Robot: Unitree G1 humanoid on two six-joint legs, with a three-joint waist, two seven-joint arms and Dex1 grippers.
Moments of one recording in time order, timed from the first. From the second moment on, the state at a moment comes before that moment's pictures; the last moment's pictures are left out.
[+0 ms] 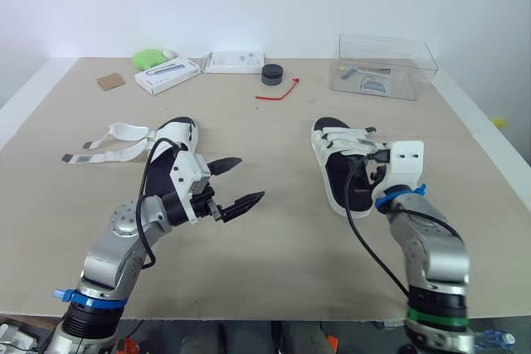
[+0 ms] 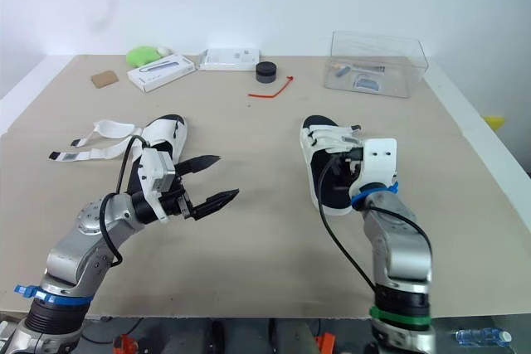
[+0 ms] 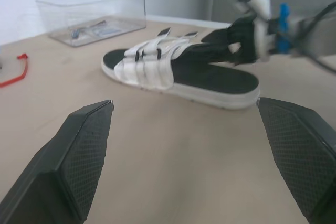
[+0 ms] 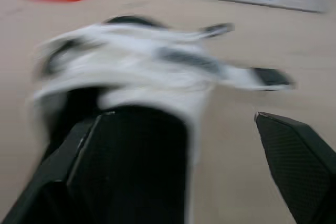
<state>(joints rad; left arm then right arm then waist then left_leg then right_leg) -0.23 0.43 -0.06 -0.32 -0.46 0.31 -0.80 -0.26 -0.33 -0.20 -0.34 0.18 0.75 0.21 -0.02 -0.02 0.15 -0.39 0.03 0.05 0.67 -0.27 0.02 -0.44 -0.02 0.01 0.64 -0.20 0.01</state>
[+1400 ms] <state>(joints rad) -0.31 0.06 0.12 -0.34 -0.18 0.76 0.03 -0.74 -0.38 0.12 0.31 0.38 0.17 1.26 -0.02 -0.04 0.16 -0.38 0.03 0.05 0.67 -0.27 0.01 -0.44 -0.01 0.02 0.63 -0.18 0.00</state>
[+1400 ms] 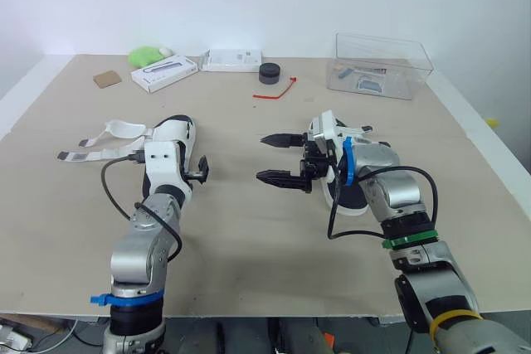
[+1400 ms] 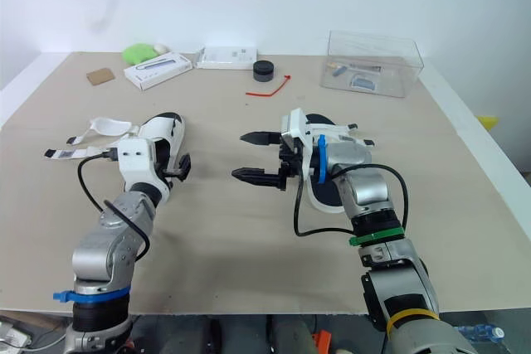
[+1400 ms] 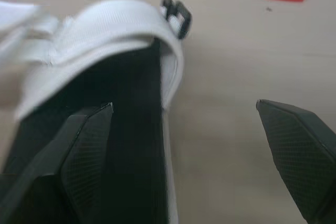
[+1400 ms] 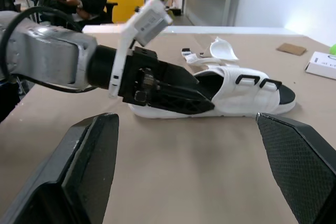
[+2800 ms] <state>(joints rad) -0.20 0.77 -0.21 -0.25 -0.29 0.02 -1.26 -0.64 -0.51 0.11 0.14 0.39 0.24 1.27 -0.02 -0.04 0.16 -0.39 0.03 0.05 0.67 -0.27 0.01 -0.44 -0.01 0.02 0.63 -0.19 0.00</state>
